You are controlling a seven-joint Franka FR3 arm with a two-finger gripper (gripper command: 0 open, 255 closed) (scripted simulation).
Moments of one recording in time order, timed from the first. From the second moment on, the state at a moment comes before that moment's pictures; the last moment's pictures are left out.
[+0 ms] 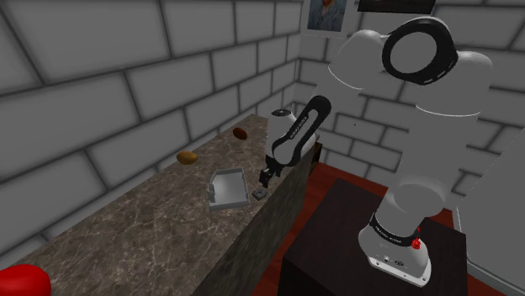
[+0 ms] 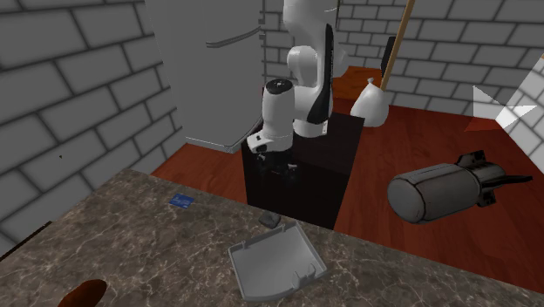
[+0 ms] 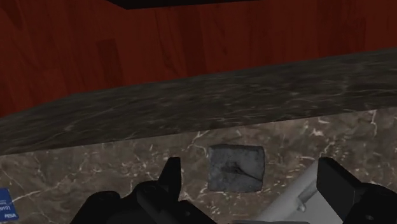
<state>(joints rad) -0.01 0.16 0.06 -2.58 0.01 2.79 0.07</state>
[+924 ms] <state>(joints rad) 0.01 0.54 0.05 -2.41 0.01 3.02 0.08</state>
